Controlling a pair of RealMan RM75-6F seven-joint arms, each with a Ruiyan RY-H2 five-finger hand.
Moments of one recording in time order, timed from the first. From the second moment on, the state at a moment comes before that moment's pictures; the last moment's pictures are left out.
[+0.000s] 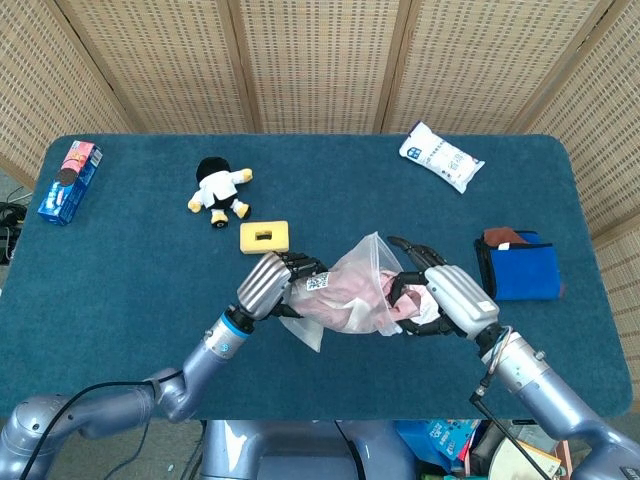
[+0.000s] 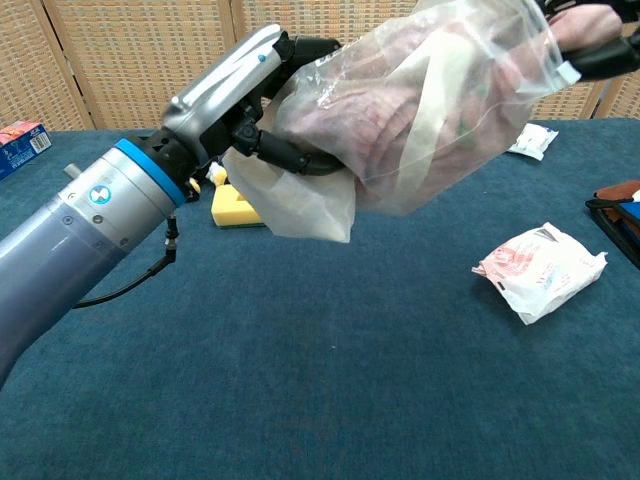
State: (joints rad) left arm -0.84 -1.88 -0.16 -1.09 1.64 1.40 -0.38; right arm 0.60 -0.81 0.25 -2.17 -1.27 0.89 0.29
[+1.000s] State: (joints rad) left arm -0.69 -1.70 0.03 -1.03 1.64 1.28 -0.41; right arm 0.57 -1.18 0.06 -1.78 -1.42 0.88 0.34
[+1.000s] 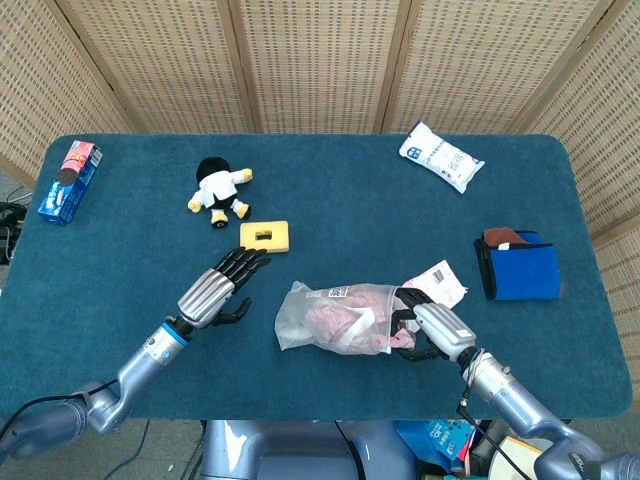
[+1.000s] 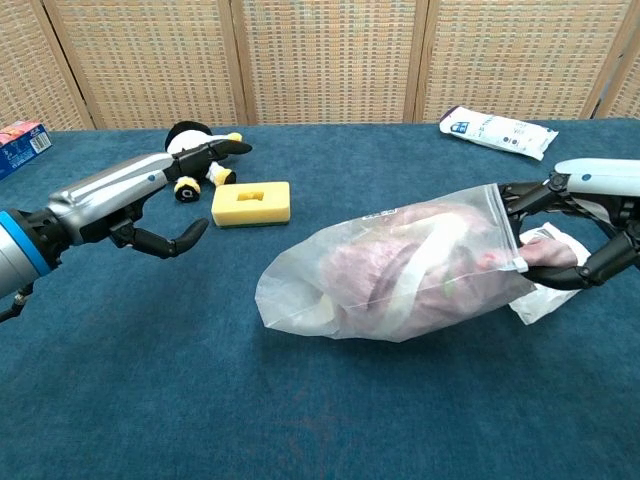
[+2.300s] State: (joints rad) left arm -0.85 -1.87 -0.01 -0.90 1.61 0.99 -0.13; right arm 0.57 -1.18 0.03 -1.76 -1.47 0.90 0.39
